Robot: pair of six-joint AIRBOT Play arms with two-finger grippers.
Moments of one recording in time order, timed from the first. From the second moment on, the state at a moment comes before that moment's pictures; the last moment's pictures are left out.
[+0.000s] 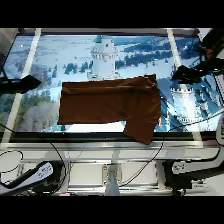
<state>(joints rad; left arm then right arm) 0.44 -1.16 1.11 0.99 -1.05 -1.14 -0.33 -1.56 1.62 -1.12 1.49 1.38</state>
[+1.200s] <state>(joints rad) 0.61 -1.02 0.78 0.90 -1.21 -0.98 -0.50 -1.10 0.47 -0.96 1.19 1.09</state>
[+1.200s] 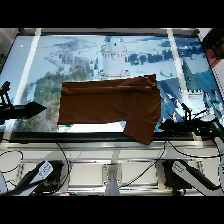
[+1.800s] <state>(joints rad) 0.61 -1.03 0.77 0.90 -1.21 -1.00 -0.35 -1.17 0.42 -0.87 1.03 1.13</state>
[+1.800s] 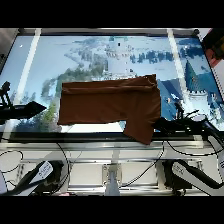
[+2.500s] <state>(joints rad) 0.61 -1.05 0.64 0.90 -1.21 -1.01 -0.34 -1.24 0.42 -0.80 0.99 1.09</state>
